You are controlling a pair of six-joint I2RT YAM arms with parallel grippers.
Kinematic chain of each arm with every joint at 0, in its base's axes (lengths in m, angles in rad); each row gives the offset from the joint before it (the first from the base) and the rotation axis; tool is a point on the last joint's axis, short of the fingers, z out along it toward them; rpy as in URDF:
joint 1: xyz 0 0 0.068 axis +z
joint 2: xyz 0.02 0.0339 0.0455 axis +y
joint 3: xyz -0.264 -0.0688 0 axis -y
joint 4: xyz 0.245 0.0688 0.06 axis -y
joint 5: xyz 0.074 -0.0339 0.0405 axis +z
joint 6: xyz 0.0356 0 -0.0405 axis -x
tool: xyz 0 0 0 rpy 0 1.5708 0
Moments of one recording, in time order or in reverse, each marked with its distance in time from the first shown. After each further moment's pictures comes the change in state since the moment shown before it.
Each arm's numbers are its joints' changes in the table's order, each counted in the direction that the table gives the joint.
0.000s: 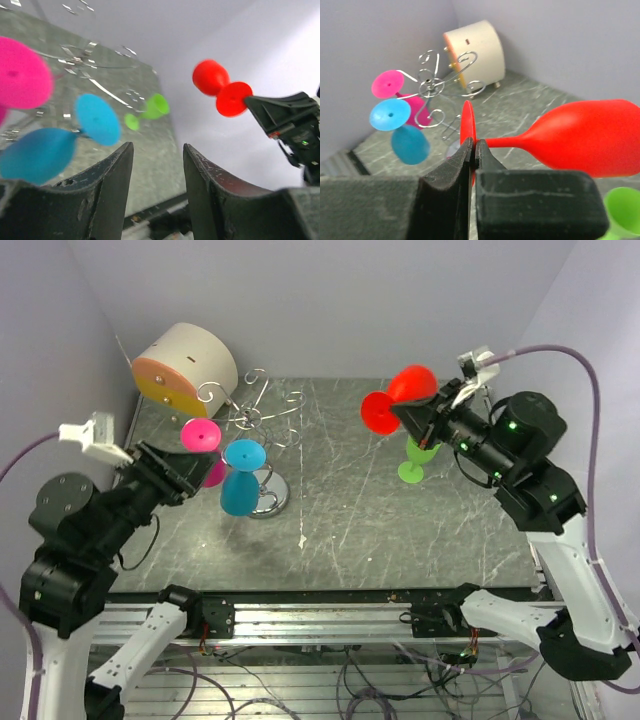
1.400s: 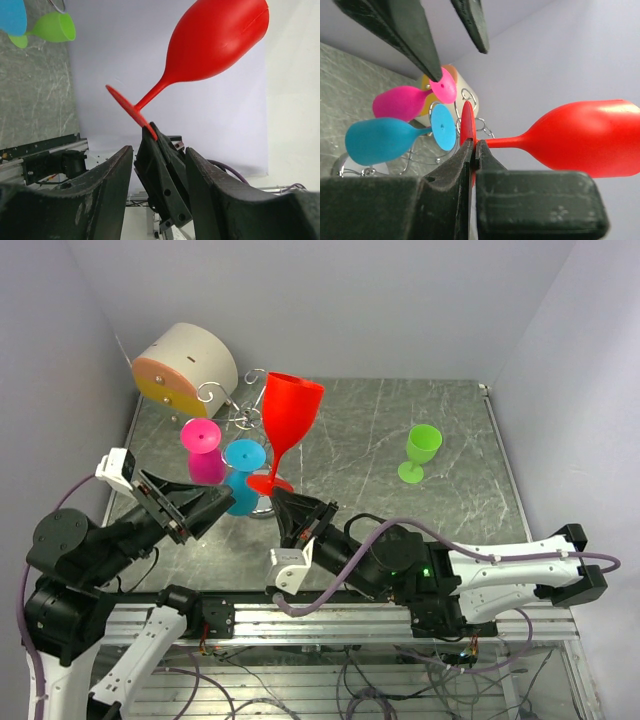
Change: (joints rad) left arm -0.001 -0.088 -0.101 0.074 -0.359 0.642; right arm 1.066 0.209 -0.254 0.646 -0.767 1.329
